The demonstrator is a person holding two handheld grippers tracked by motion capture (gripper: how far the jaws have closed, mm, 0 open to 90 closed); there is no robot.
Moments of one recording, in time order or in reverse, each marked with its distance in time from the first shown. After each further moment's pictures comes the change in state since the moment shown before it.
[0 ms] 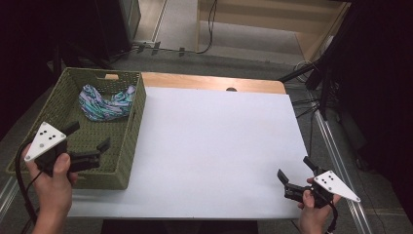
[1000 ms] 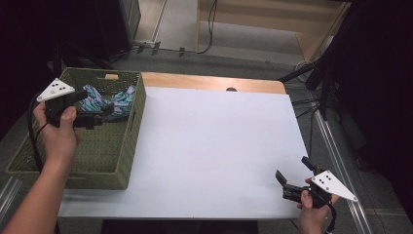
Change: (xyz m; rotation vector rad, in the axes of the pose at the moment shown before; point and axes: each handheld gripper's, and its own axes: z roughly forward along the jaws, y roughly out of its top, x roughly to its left) left arm 0.054 0.048 0.074 0.106 -0.057 -0.052; right arm 0.003 0.000 0.002 0.015 0.009 -0.023
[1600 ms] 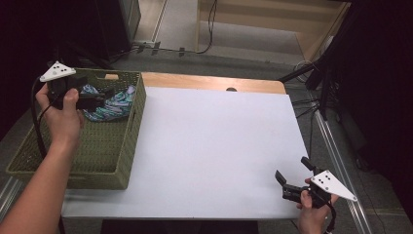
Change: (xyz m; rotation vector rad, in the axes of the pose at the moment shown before) left arm 0.014 0.029 0.019 -0.030 0.035 -0.021; right arm 0.000 -0.001 0.001 0.006 0.006 0.001
